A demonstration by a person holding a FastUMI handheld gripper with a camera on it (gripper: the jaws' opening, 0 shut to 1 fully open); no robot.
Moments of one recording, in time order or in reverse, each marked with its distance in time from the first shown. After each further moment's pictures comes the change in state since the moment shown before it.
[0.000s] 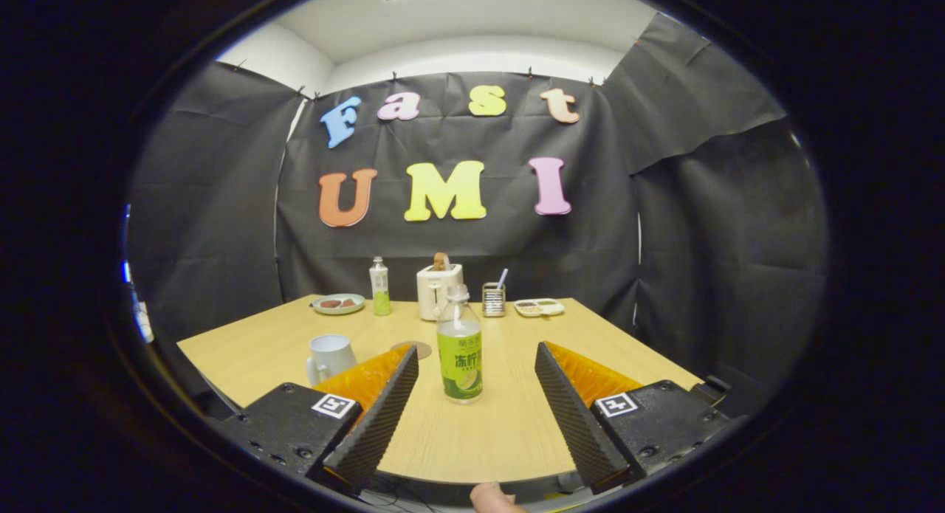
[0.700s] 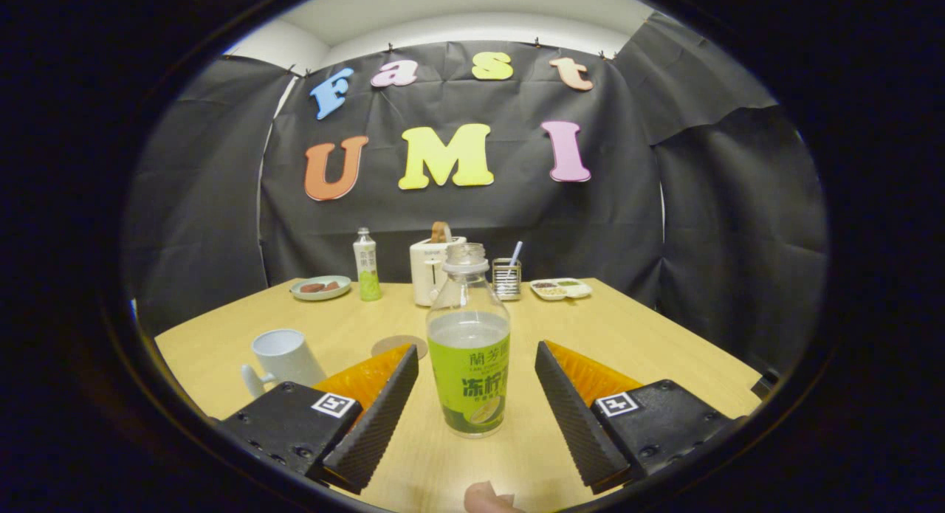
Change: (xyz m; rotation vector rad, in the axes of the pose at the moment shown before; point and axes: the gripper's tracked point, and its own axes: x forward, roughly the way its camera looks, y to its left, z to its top) arm 0.143 0.011 -0.027 0.008 0.078 -0.018
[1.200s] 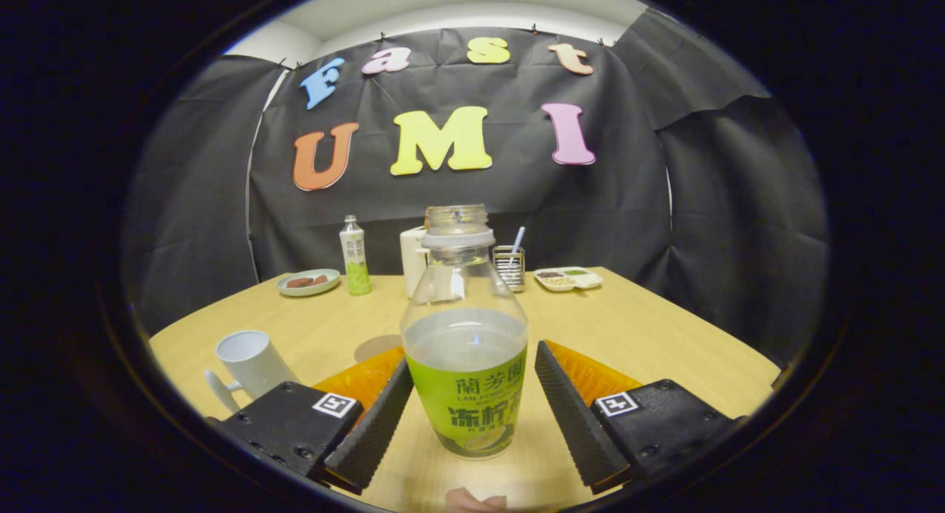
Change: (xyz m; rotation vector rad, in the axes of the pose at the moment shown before) arm 0.049 0.006 -0.008 0.016 0.042 0.015
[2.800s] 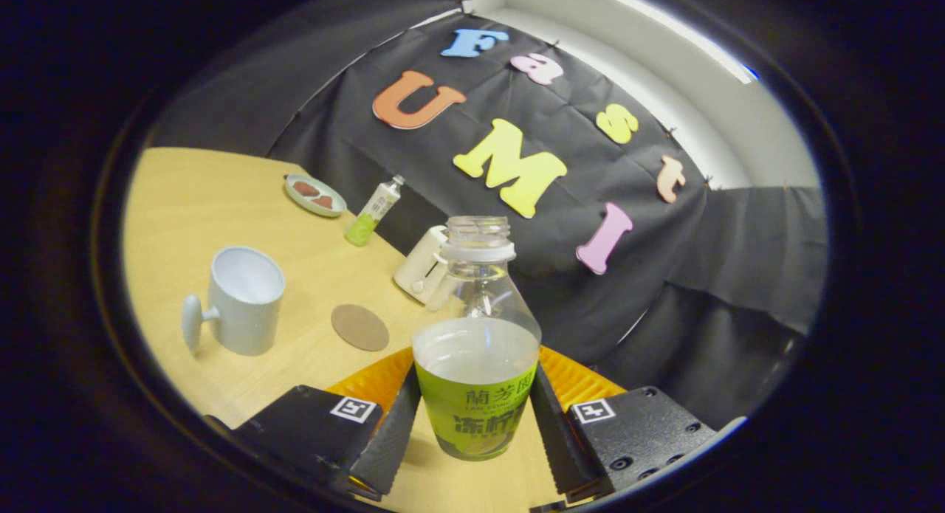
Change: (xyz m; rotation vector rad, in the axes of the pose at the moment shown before) arm -0.047 0.054 0.059 -0.757 -0.054 -0.253
